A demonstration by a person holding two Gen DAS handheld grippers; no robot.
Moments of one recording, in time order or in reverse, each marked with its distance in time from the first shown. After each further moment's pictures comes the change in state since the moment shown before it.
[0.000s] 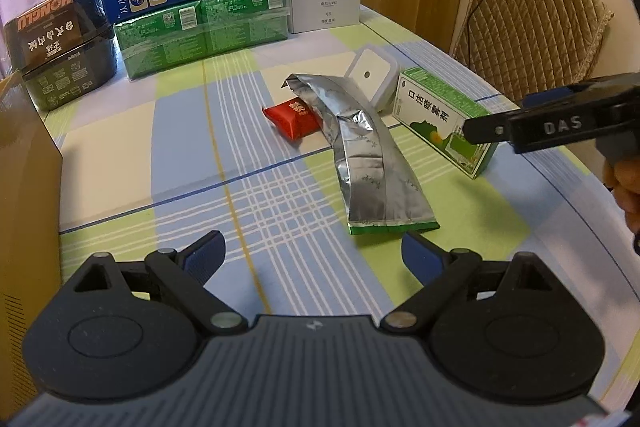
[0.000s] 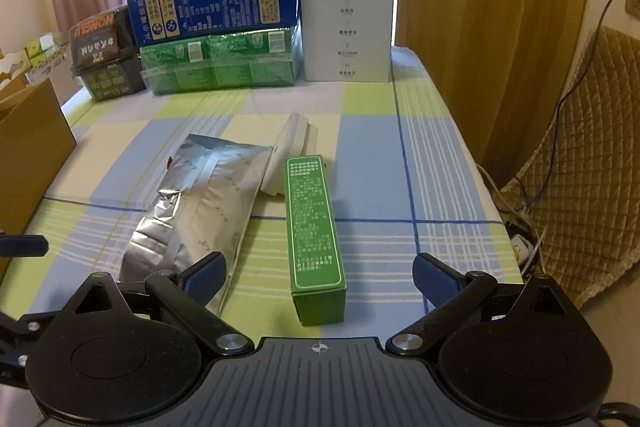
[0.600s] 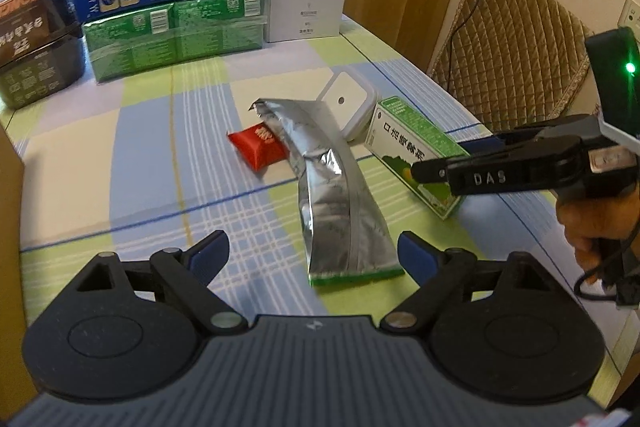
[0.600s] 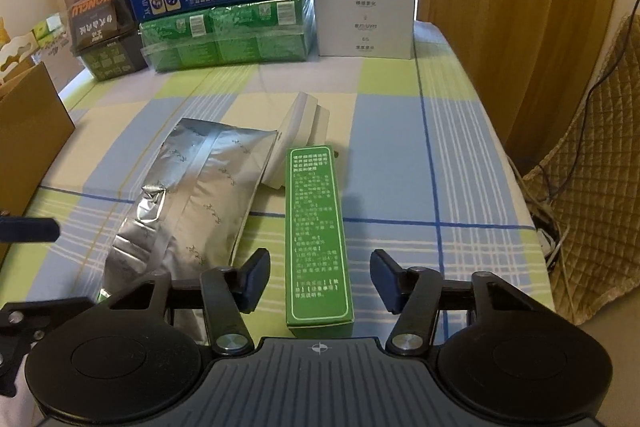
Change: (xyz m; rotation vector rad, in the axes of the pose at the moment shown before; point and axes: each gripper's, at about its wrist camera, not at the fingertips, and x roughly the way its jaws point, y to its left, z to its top) left arm 0.019 -0.006 0.034 -0.052 0.011 -0.090; right arm 0.038 -0.006 0.014 -0.016 0.086 0.053
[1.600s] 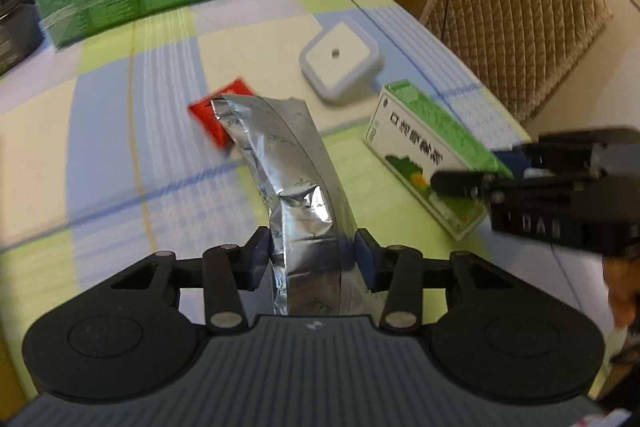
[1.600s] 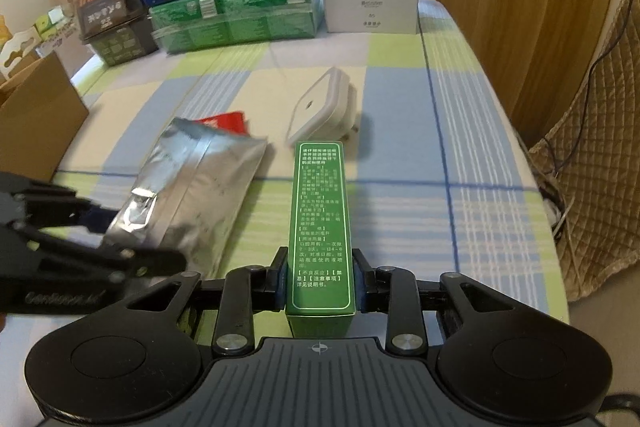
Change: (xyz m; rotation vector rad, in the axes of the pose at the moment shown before) left arm 0.035 -0.005 0.016 0.001 0.199 -0.039; right arm -0.022 0.010 -0.012 0.033 0.074 0.029
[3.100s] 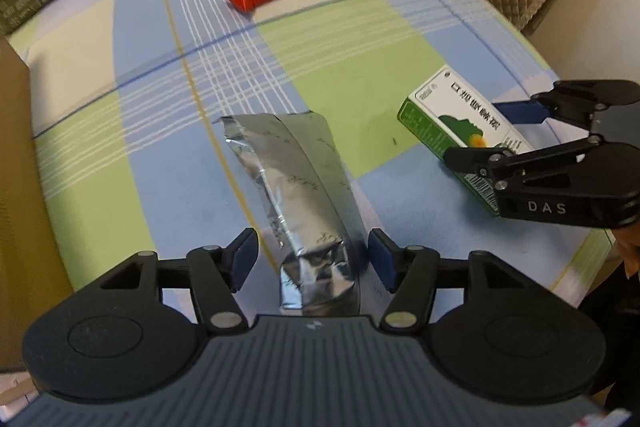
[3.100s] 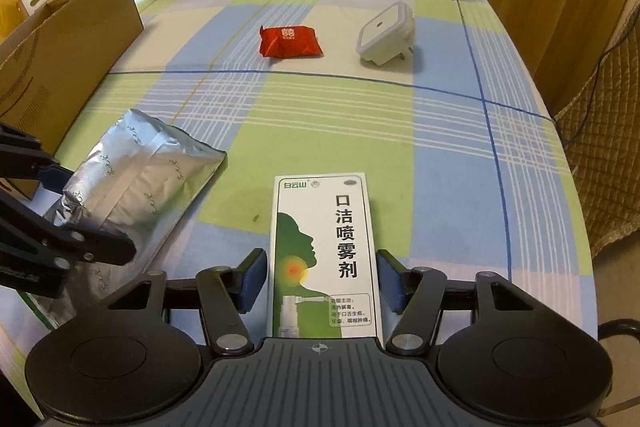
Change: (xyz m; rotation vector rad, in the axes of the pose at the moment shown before) left arm -0.049 -0.007 -0.078 0.051 0.193 0.053; right arm -0.036 0.055 -0.080 -0.112 0.082 -0.014
